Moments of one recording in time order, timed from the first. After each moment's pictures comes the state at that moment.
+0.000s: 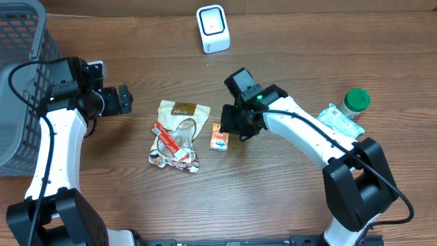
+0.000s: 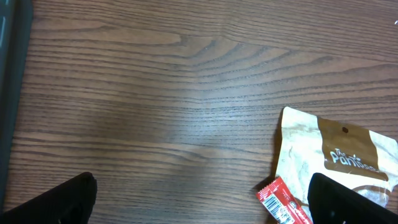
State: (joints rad) left arm 0.24 1.59 1.21 -0.68 0.16 0.06; right arm 0.58 1.87 1.34 -0.74 -0.24 0.69
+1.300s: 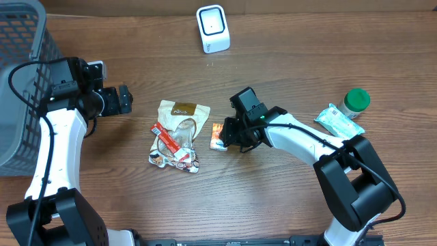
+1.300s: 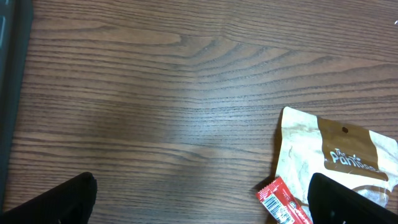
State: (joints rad) left arm 0.24 1.59 1.21 -0.68 0.16 0.06; right arm 0.58 1.87 1.09 -0.41 -0.30 0.70
